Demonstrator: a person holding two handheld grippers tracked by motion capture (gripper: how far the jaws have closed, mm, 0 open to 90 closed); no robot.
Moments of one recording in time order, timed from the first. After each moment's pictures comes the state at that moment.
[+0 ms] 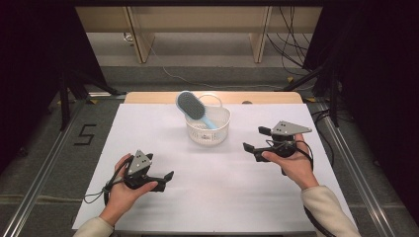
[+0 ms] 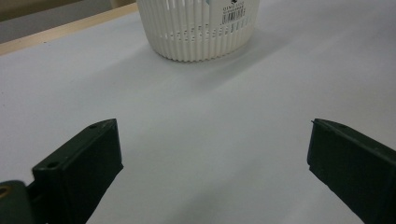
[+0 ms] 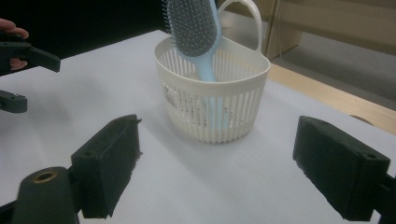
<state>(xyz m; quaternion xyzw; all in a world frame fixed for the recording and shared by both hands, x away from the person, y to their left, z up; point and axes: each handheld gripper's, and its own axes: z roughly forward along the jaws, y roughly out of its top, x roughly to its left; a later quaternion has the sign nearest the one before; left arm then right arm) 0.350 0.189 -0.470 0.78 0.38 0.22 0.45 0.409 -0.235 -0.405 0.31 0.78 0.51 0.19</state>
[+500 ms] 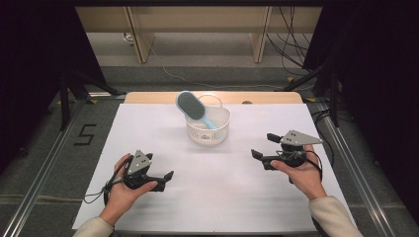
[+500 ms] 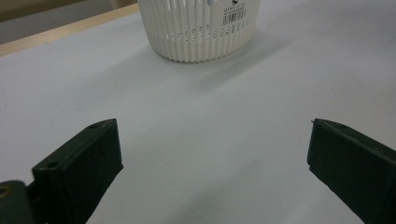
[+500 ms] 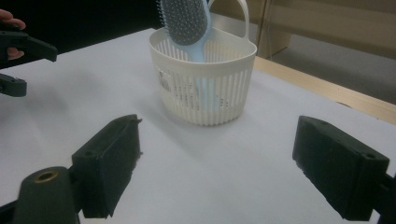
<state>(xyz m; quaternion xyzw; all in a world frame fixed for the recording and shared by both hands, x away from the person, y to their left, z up) 0.350 0.189 -0.470 0.78 0.38 0.22 0.46 0.387 -0.256 -0.417 0.32 0.77 0.51 0.21</state>
